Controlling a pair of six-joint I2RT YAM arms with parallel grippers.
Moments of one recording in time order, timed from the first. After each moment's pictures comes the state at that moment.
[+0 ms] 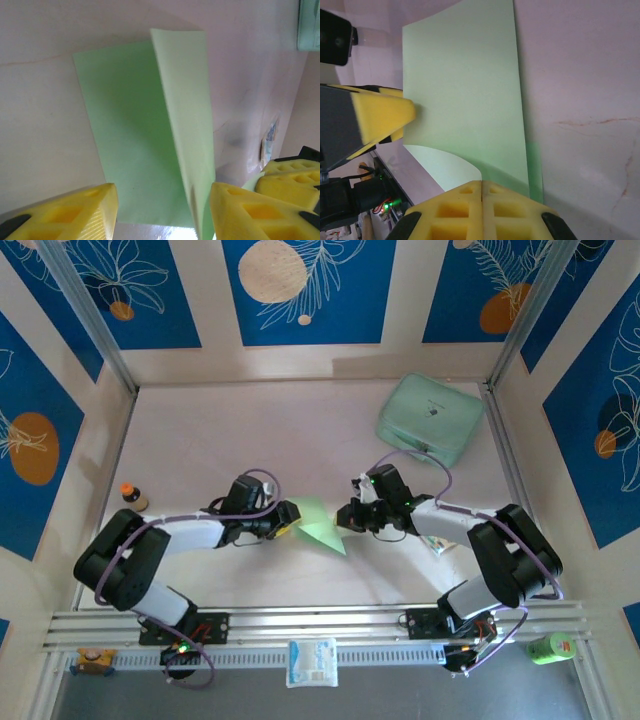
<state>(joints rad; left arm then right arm) -0.55 1.51 0.54 0.19 0.47 -1.05 0.53 1.47 0.61 -0.03 -0.60 0.75</state>
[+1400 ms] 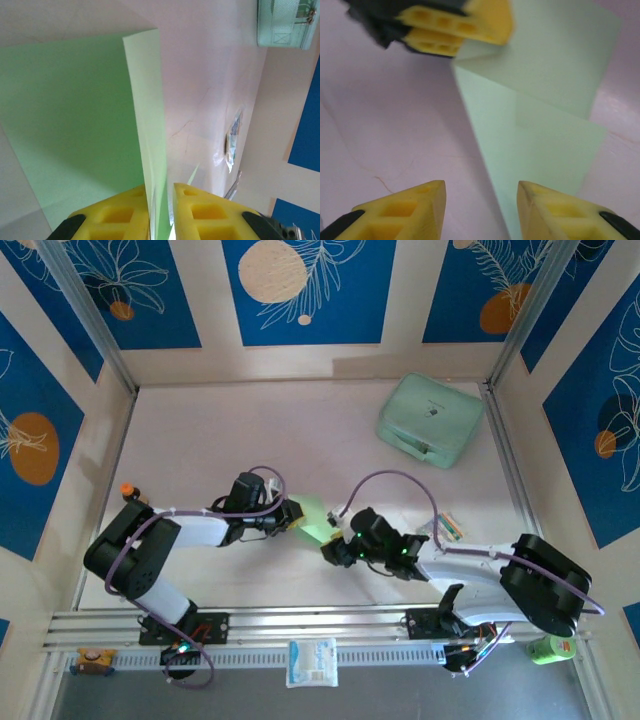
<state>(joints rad) -0.55 1.57 0.54 0.36 0.57 -1.13 0.96 1.25 0.40 0.16 -0.05 0.27</state>
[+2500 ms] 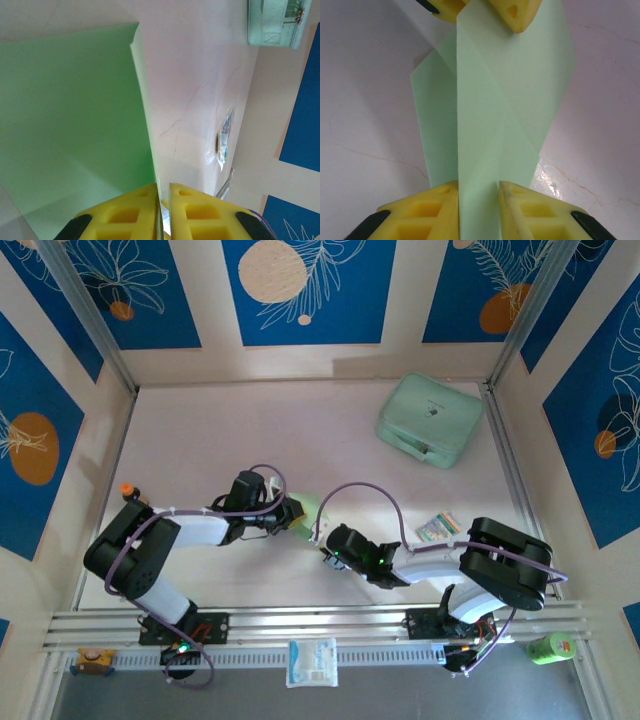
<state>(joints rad) -0.55 1.57 0.55 0.36 0.58 -1.15 1.12 1.47 0.45 0.24 0.37 -0.07</state>
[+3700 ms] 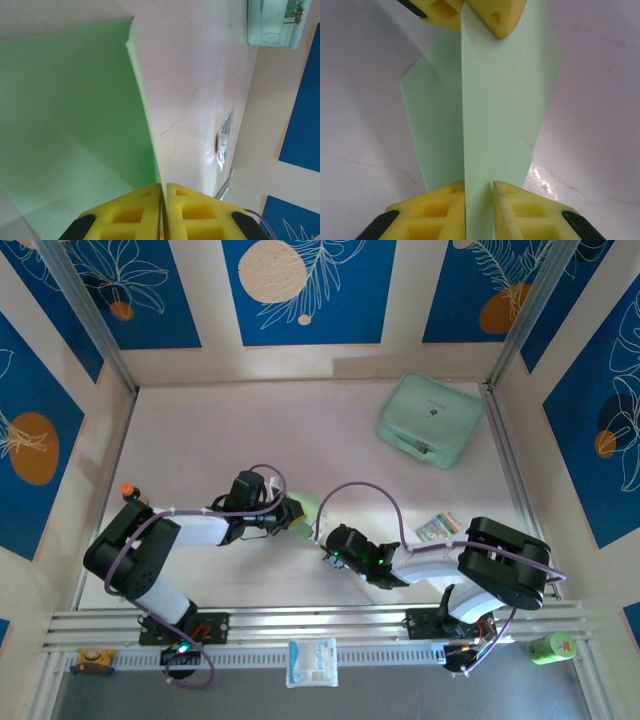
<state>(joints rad) -0.55 1.57 0.55 0.36 0.58 -1.15 1.12 1.48 0.45 0.26 0.41 -0.07</state>
